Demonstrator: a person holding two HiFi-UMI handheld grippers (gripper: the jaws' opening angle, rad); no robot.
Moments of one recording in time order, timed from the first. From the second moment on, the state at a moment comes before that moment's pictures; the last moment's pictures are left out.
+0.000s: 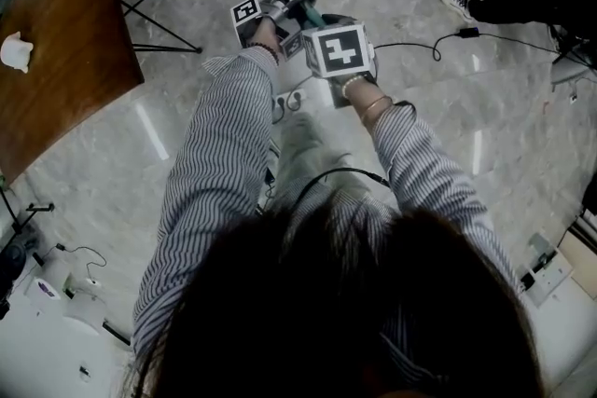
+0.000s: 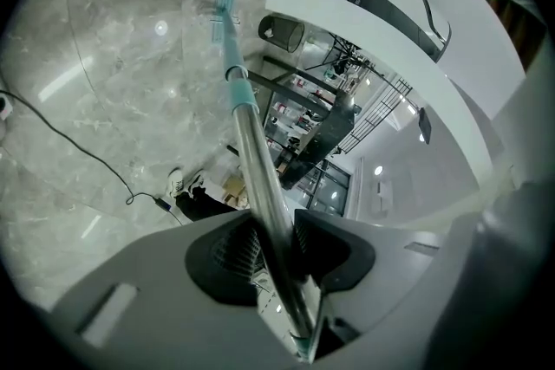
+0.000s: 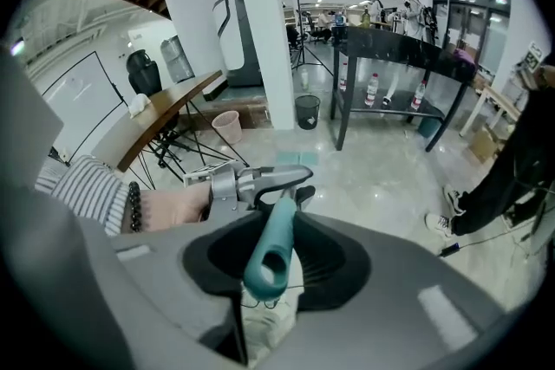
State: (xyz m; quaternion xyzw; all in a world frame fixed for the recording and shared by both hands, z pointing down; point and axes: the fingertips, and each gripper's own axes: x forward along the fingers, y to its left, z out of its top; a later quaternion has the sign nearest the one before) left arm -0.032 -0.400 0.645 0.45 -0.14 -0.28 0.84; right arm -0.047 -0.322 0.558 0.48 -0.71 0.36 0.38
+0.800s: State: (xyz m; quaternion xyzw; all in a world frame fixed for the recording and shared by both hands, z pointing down) left arm -0.025 -0.401 0.642 0.43 -0.15 -0.28 0.84; right arm -0.037 -0.320 0.553 0.49 -0.70 0.36 0.38
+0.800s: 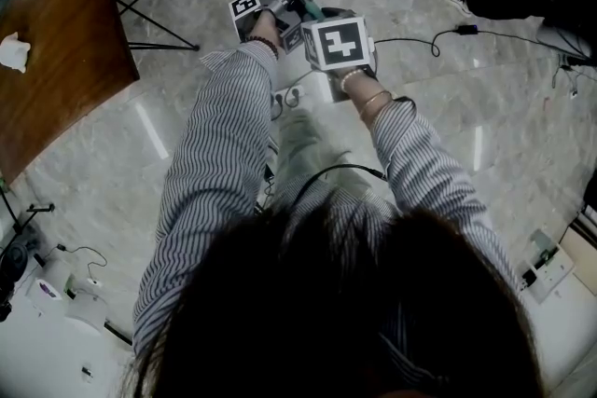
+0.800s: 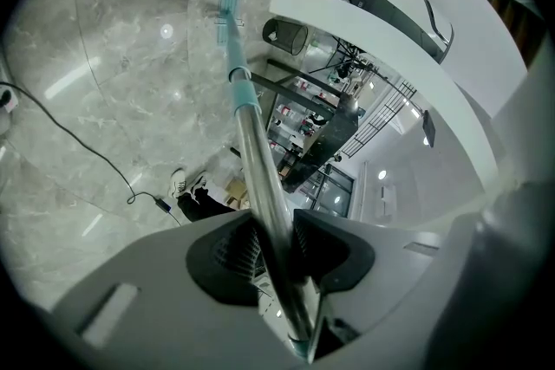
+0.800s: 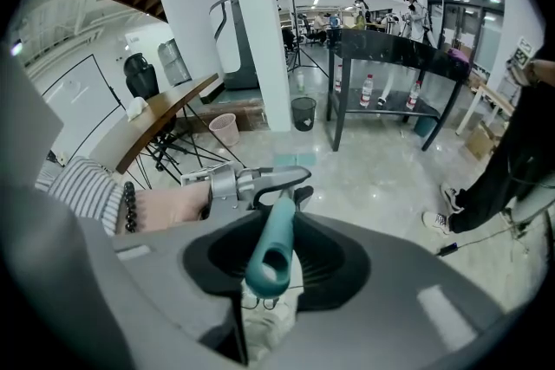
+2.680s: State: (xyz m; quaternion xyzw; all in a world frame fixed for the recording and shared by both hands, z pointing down) left arm 0.242 0.135 0.614 0.43 -0.14 -0.26 0.85; right arm 0.234 0.208 0.525 0.46 -0.73 0.37 0.34
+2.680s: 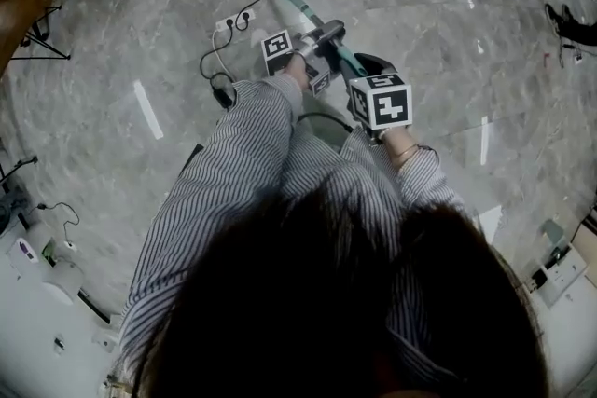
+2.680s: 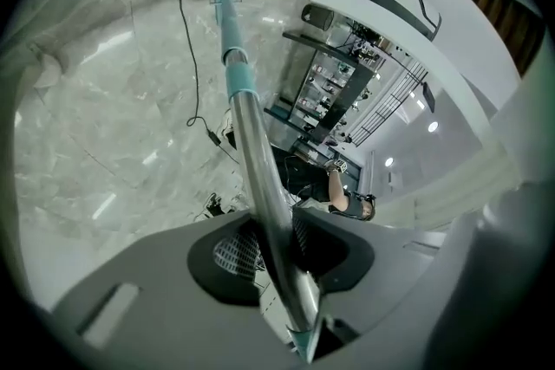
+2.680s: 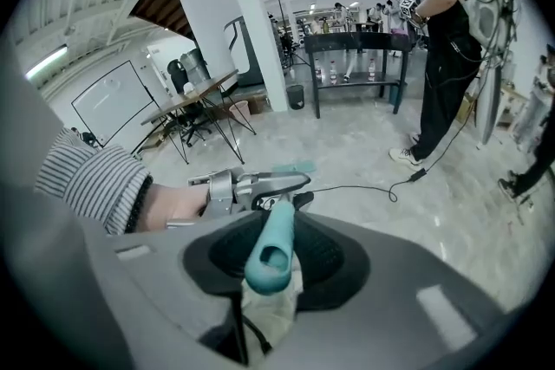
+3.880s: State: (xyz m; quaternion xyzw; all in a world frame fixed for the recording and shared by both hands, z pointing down) left arm 0.233 0.165 0.620 0.44 -0.13 -0.21 0.86; right arm 0.217 0.237 0.531 0.44 -0.72 0.38 0.37
